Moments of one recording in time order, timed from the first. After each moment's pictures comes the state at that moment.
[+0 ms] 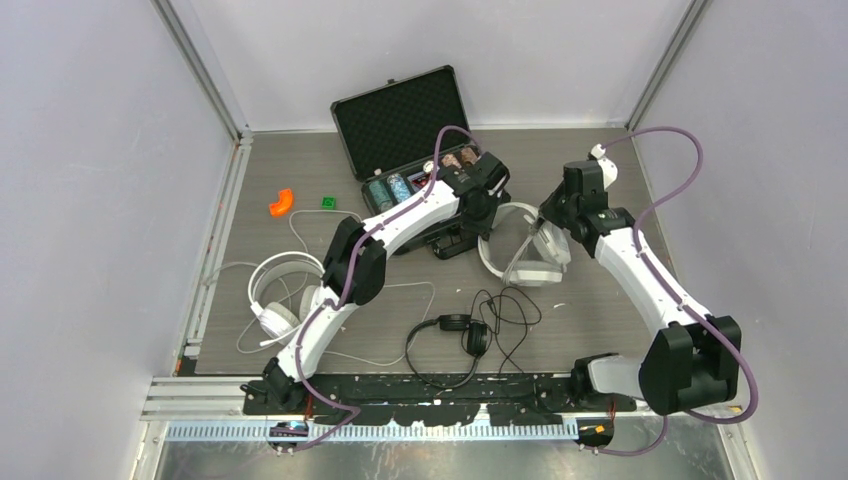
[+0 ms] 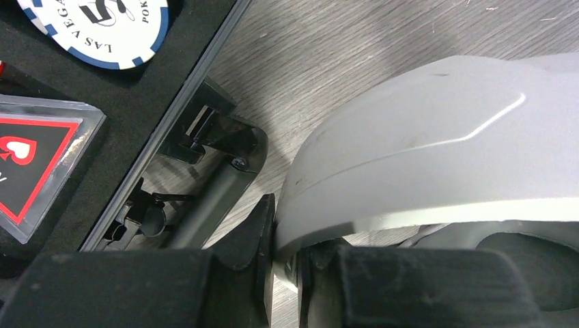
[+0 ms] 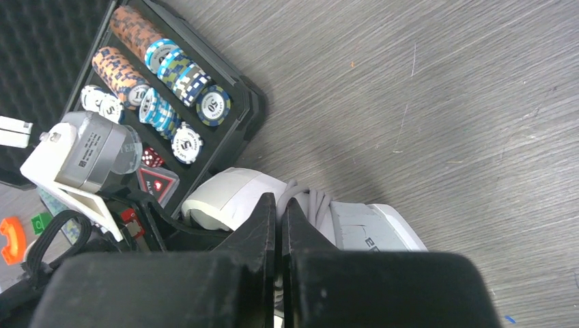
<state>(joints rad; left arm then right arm) -0.82 2.42 2.27 -0.91 0.06 -0.42 0.19 1.27 0.99 -0.39 0.18 0.72</state>
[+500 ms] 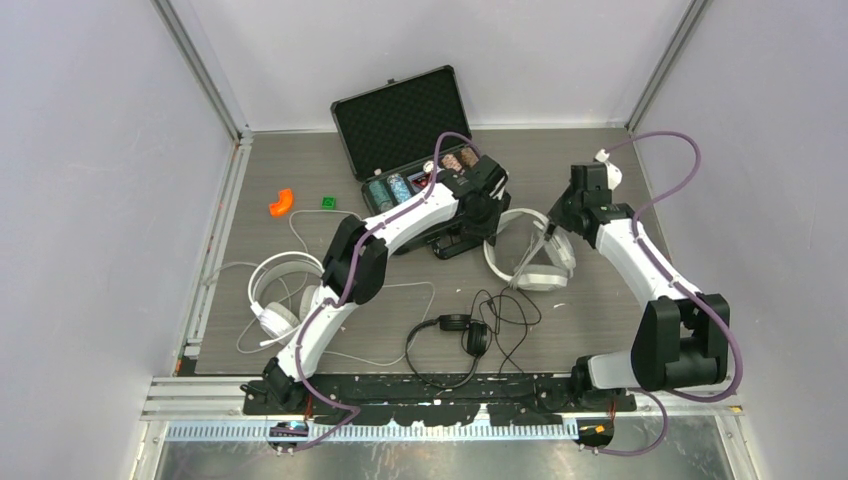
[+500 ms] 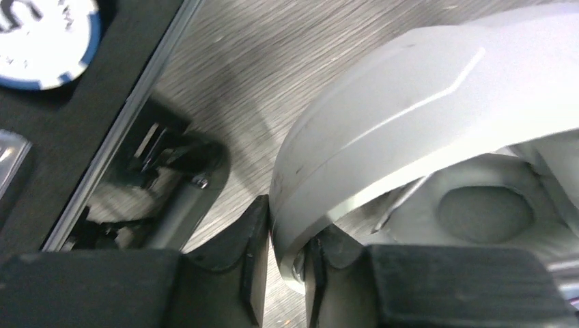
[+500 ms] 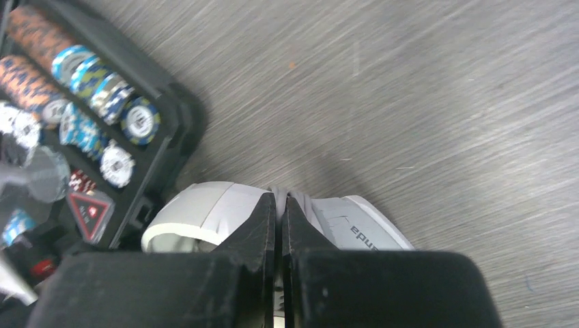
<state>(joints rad) -0.81 2.42 2.22 -0.85 0.15 -0.45 0.10 1.37 0.99 -0.40 0.15 0.66</state>
